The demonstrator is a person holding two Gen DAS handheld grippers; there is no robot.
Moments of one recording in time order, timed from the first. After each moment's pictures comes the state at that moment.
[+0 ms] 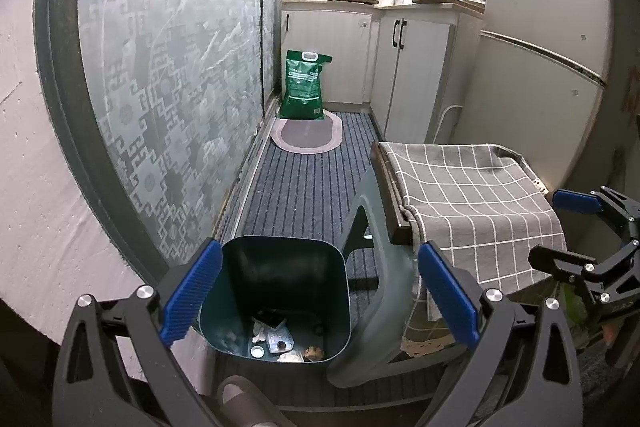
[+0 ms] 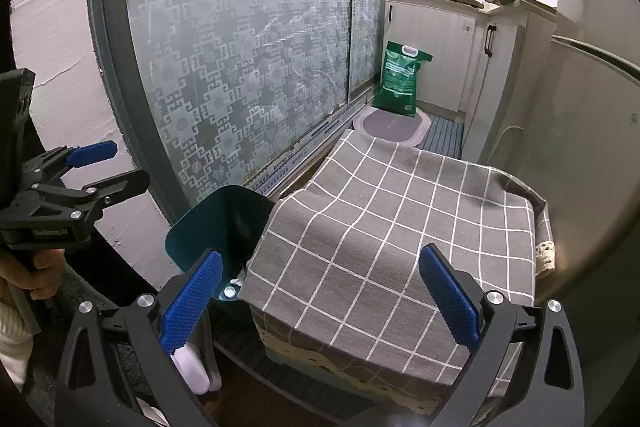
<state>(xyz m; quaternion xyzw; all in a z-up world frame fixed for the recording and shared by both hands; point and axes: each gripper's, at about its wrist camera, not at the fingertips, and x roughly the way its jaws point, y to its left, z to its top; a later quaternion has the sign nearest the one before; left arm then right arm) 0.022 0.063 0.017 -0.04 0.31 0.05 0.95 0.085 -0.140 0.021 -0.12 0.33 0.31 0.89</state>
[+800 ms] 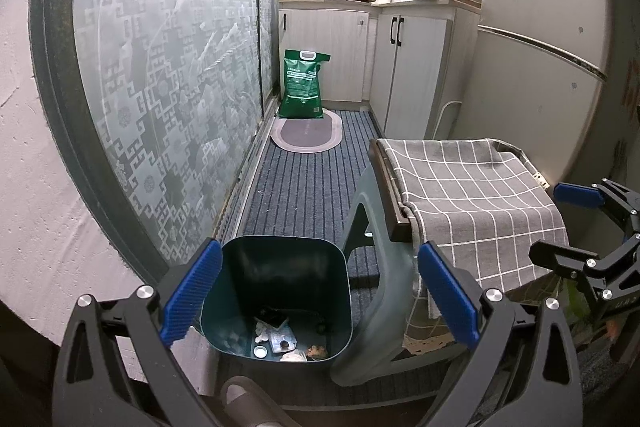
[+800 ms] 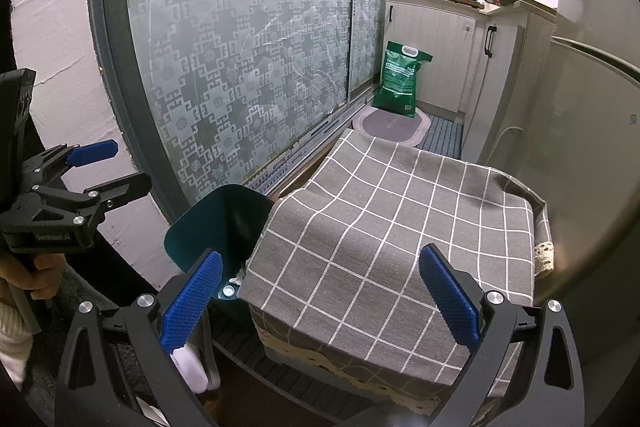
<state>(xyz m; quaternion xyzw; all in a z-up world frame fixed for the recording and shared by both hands) 0.023 0.061 0.014 -0.04 0.31 0.05 0.95 0.084 -0.140 0.020 -0.12 0.32 0.31 0.89</state>
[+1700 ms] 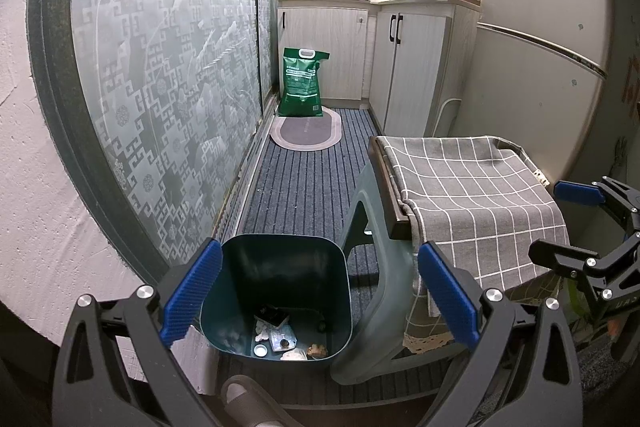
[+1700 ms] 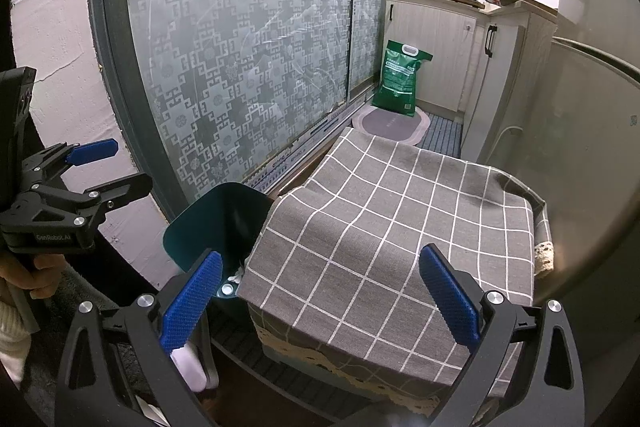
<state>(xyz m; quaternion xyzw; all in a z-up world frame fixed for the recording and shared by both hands) 0.024 0.060 0.014 -0.03 0.31 0.05 0.95 0.083 -0.139 0.018 -0.12 0.33 0.31 0.89</state>
